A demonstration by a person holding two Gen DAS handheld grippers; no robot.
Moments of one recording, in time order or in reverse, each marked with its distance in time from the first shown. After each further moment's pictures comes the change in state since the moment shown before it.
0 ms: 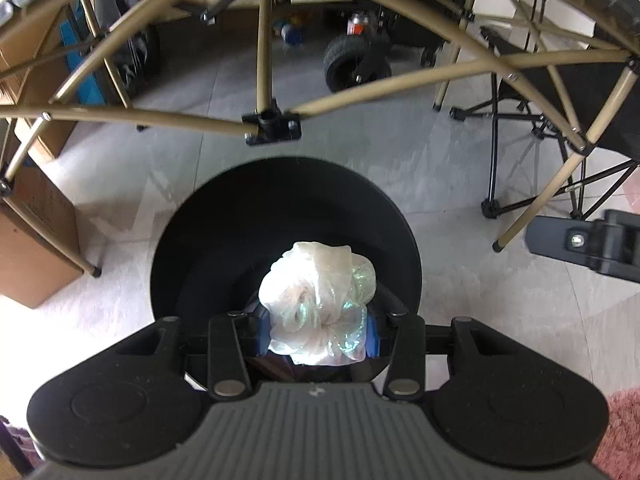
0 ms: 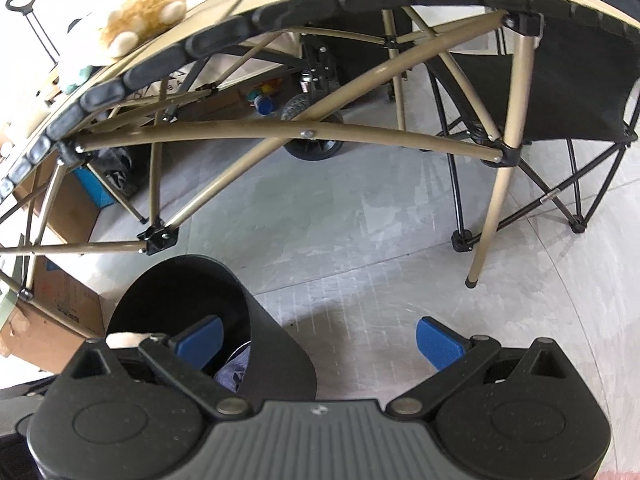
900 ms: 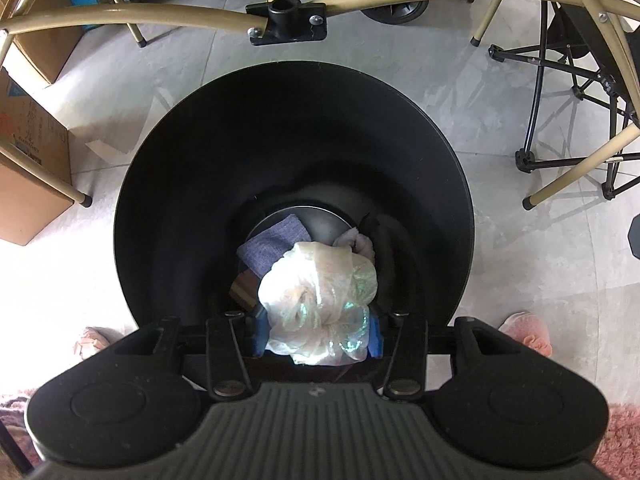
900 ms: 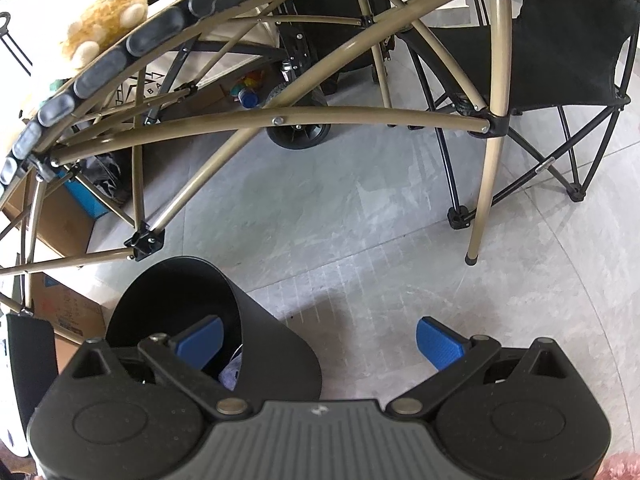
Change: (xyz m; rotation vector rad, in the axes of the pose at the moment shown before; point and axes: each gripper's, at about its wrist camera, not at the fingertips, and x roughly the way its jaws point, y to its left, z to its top) left arm 0.061 0.011 0.003 -0.076 0.237 0.027; right arm 0.013 -0.012 -0.001 0.083 0.039 0.007
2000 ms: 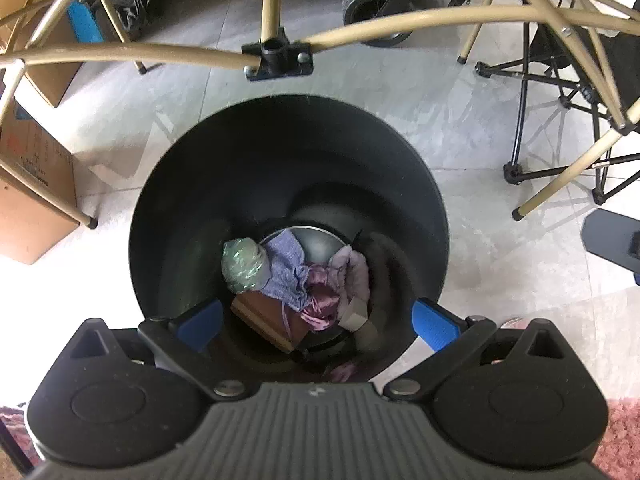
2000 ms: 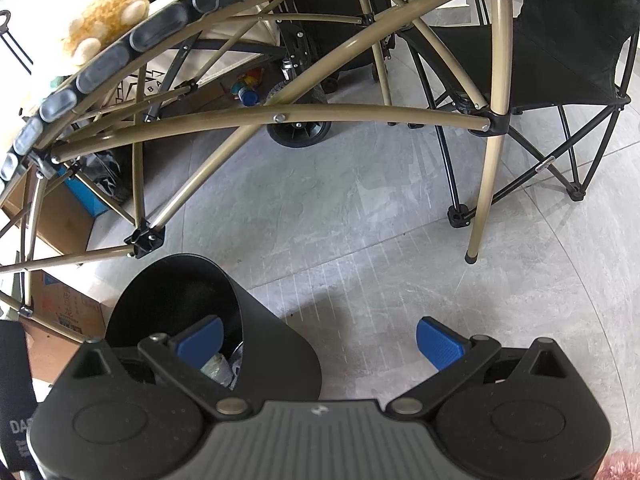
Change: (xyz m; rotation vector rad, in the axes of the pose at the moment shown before) left arm -0.024 -0.006 -0.006 0.030 -0.082 -0.002; right arm 0.000 0.003 -0.001 -0.003 0.002 0.000
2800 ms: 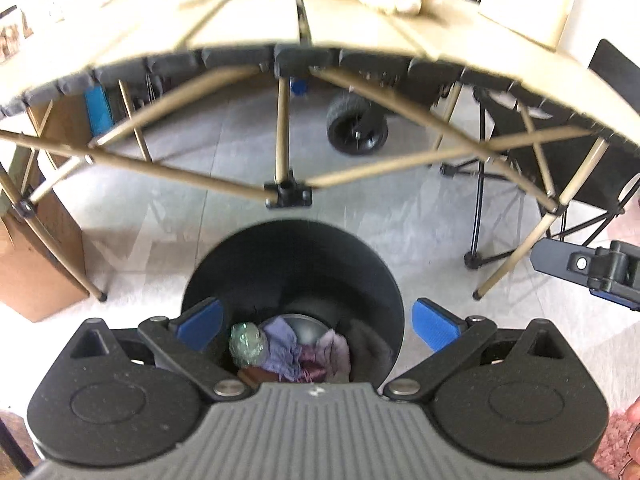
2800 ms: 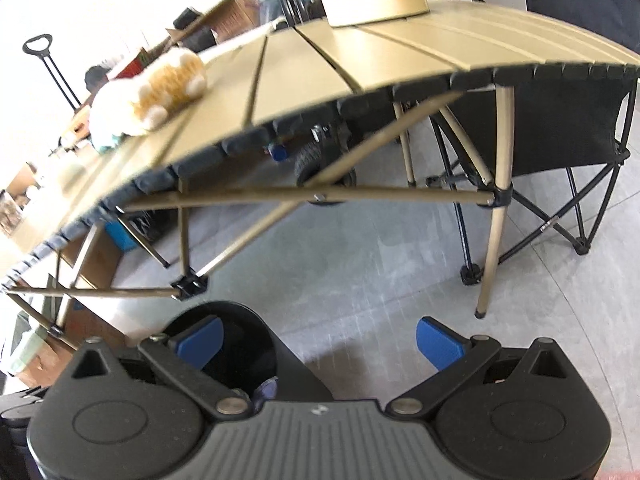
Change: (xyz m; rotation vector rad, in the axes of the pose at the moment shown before) left arm -0.099 0.019 -0.009 -0.005 -0.320 -0.071; right arm -0.058 0.010 0.004 -0.050 -0.179 0.071
